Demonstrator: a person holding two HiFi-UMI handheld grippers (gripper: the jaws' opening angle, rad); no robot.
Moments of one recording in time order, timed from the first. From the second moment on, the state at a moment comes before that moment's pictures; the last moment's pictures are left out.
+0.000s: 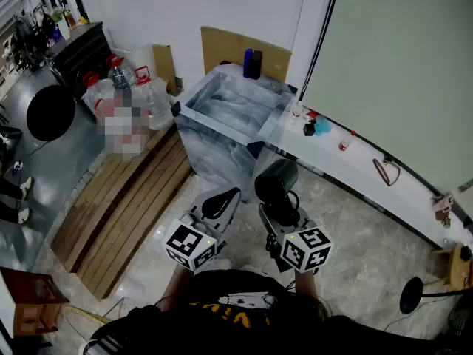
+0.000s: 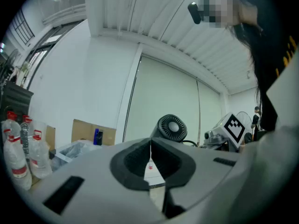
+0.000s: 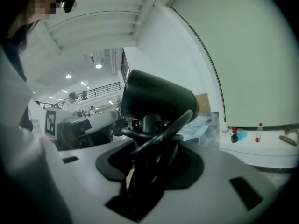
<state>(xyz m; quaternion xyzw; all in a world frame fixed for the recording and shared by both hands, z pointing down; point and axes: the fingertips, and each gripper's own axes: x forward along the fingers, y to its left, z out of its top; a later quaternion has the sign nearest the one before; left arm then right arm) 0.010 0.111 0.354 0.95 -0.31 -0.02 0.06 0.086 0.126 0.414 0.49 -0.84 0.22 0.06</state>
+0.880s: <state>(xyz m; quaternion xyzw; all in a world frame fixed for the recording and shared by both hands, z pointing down) 0.042 0.131 0.369 0.93 -0.35 0.01 0.05 0.116 0.139 0.436 0.44 -0.87 0.22 0.07</state>
